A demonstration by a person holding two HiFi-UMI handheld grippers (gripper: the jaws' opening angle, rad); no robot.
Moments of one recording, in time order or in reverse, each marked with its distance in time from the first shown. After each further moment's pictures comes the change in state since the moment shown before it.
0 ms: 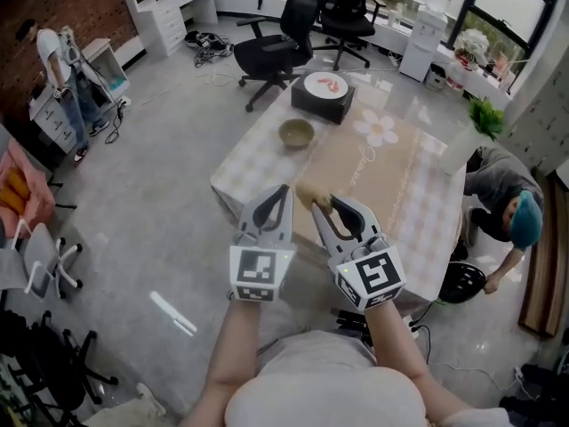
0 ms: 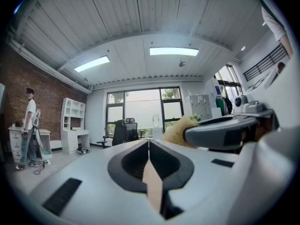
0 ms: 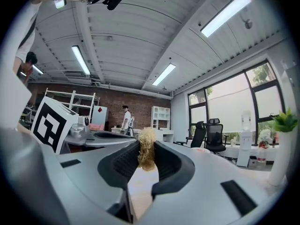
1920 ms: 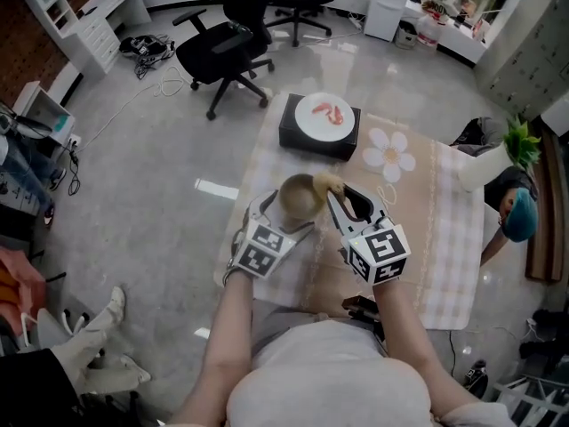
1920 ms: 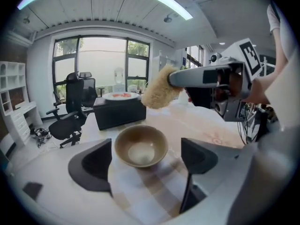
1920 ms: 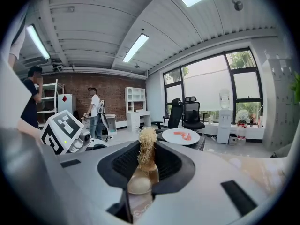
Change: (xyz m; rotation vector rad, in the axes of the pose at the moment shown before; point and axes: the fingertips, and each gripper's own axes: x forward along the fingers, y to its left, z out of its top) left arm 0.249 0.093 -0.187 0.083 0.534 -0.629; right arm 0.223 -0.191 -0.104 0.153 0.250 -0.290
